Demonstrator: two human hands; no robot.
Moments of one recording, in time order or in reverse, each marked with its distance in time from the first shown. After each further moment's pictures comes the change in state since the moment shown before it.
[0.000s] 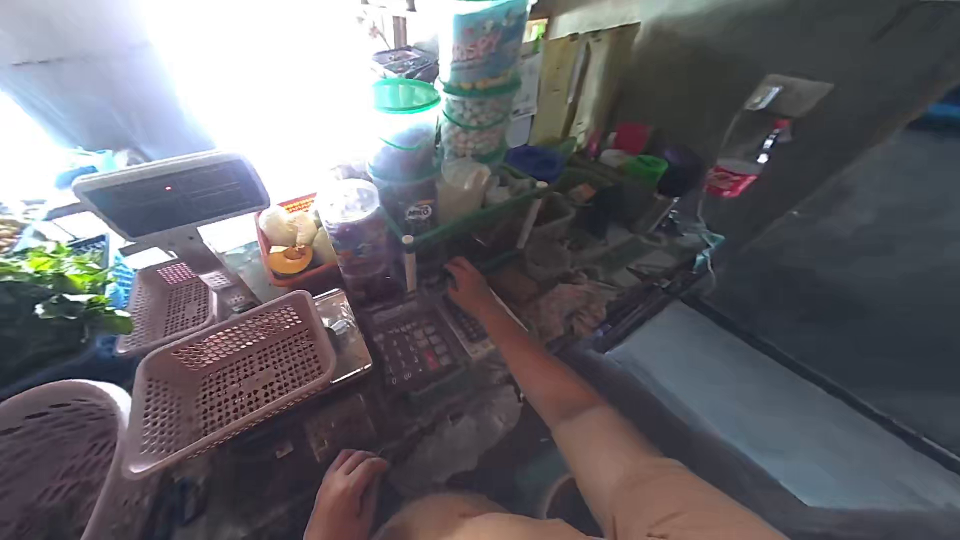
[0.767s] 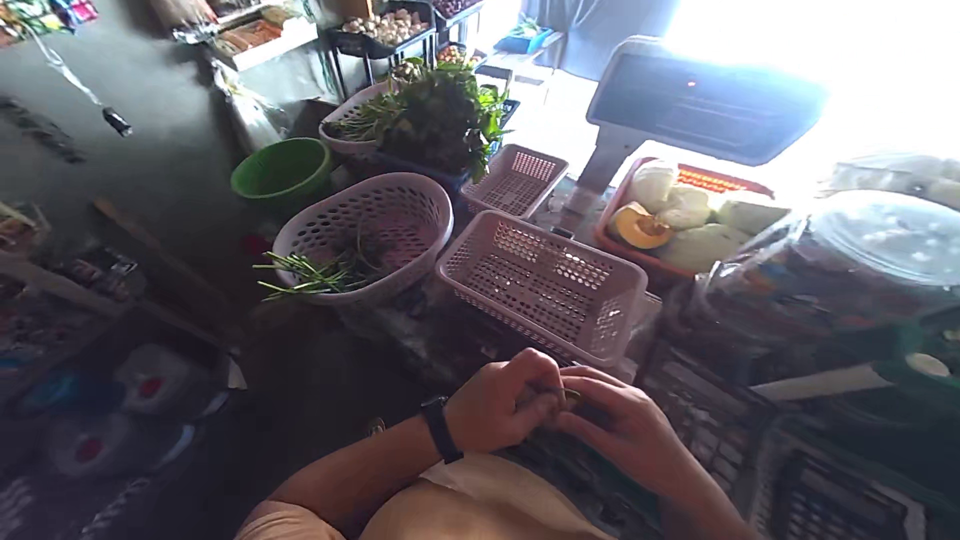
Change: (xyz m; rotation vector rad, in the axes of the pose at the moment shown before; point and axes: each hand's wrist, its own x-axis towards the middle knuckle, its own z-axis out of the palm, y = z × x) left_hand -0.006 0.035 -0.086 -0.383 0.538 -0.083; right_hand -0.130 -0.215 0.032 0.887 -0.790 -0.971
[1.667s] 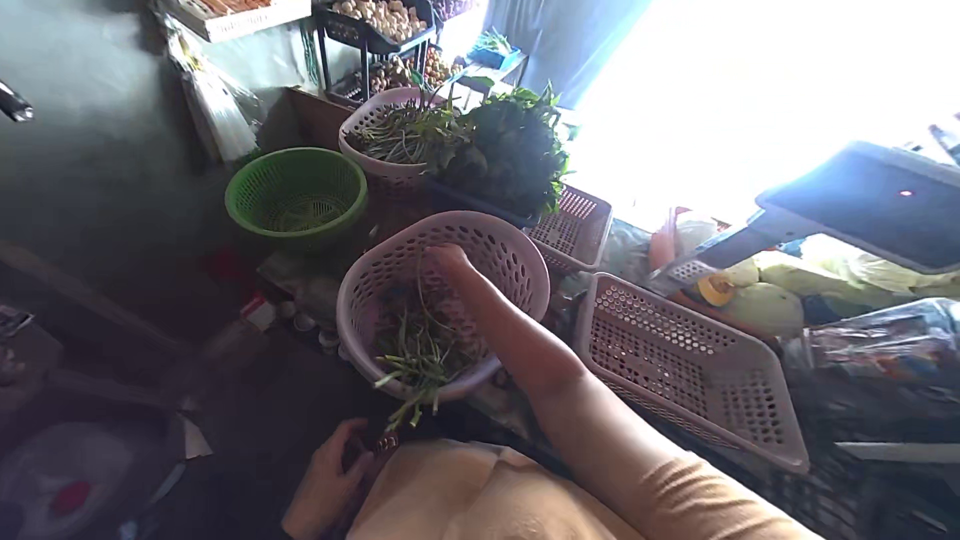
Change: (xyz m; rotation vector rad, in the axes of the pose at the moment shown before) left_hand -0.263 -0.081 -0.364 0.152 0.194 -0.995; right_hand 0.492 0.167 0.292 0.214 0.310 0.892
